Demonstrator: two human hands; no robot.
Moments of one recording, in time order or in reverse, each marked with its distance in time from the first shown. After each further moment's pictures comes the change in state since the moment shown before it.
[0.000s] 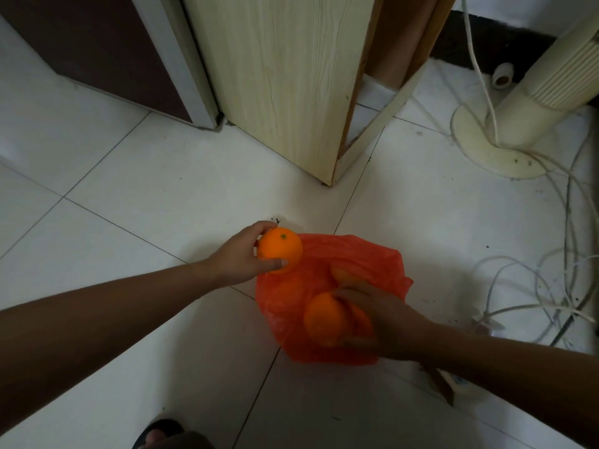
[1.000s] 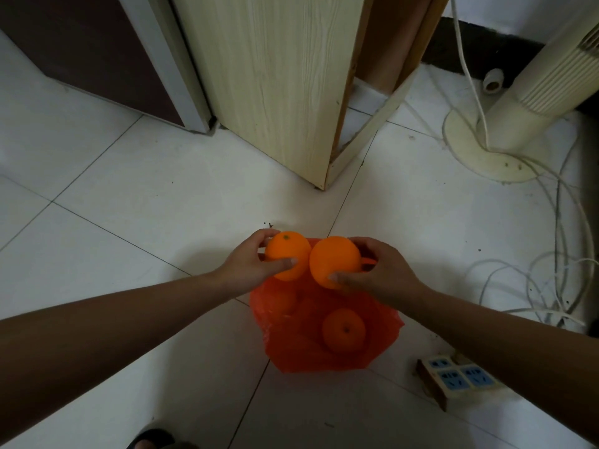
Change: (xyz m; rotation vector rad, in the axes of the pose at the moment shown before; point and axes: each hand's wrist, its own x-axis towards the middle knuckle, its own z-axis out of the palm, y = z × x) left_hand -0.003 0.024 0.023 -0.290 0.040 -0.124; right_hand 0.033 0.010 -0.035 0.647 0.342 0.405
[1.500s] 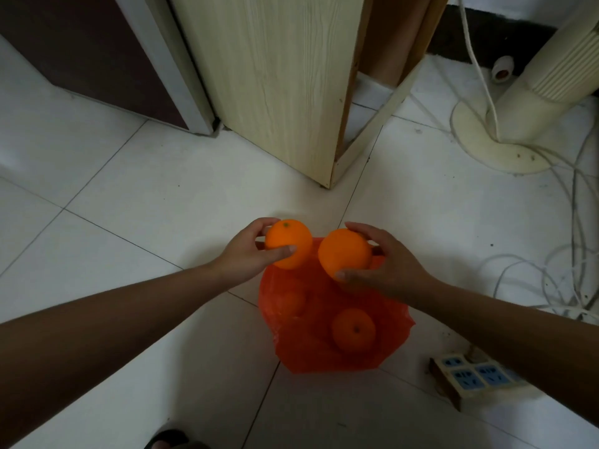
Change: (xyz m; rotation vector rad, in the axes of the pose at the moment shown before) left_hand 0.006 0.012 -0.018 0.016 0.040 0.042; right_hand 0.001 -0.013 -0.005 -0.062 -0.032 -0.035
